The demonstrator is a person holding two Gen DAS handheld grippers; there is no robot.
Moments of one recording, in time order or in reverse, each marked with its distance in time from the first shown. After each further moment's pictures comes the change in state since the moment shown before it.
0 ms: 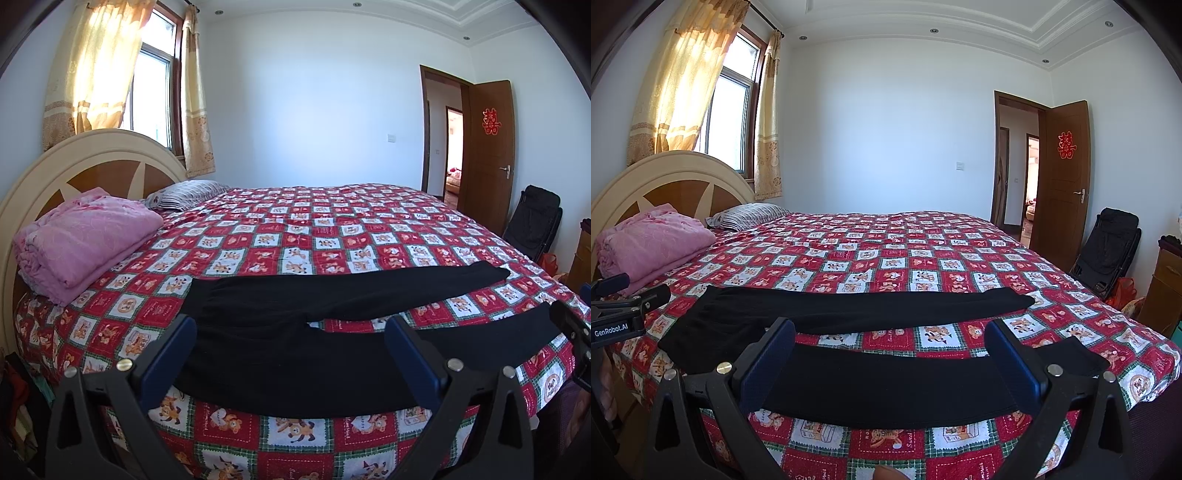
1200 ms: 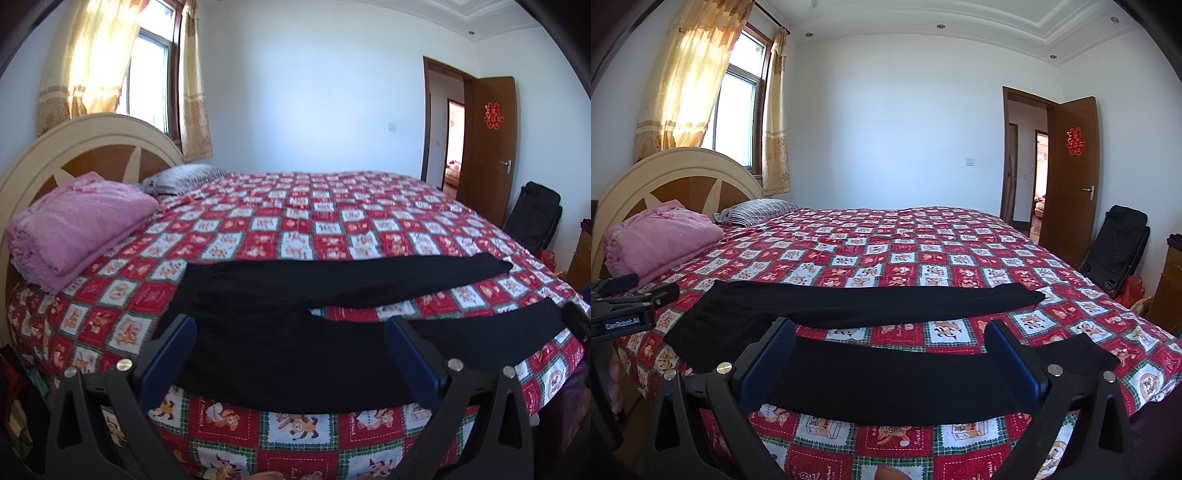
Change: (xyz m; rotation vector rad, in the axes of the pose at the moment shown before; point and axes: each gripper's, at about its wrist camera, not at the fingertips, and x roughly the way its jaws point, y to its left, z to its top) left arm 0.031 0.016 -0.017 -0.014 0.078 -0.026; right arm 0.006 0.003 -0.008 0.000 0.015 0.052
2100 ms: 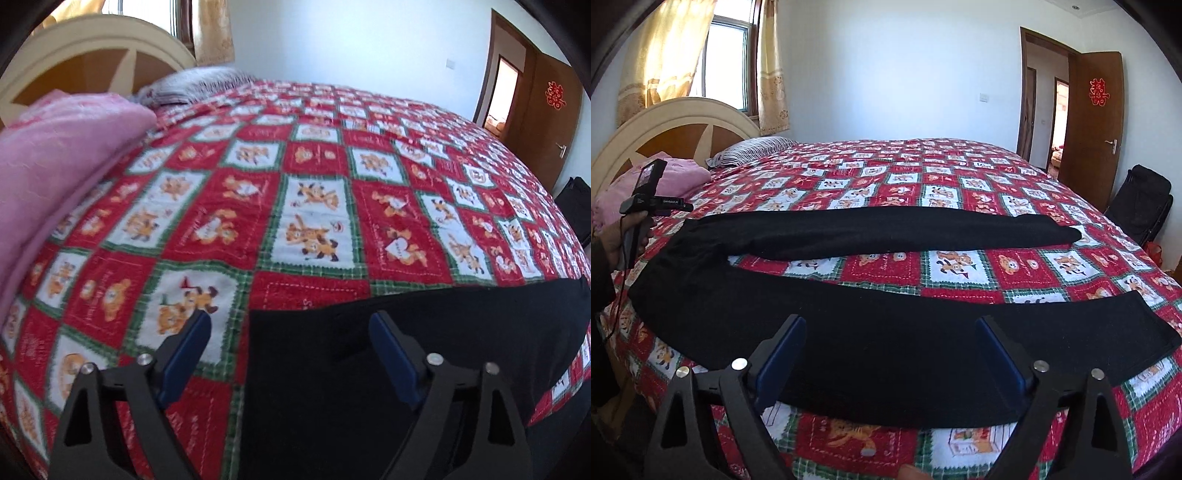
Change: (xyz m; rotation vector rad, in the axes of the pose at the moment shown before) left arm 0.316 0.180 0.069 -0.087 0.368 0.015; right arm 0.122 -0.040 -0.052 -0.004 0.270 0.043
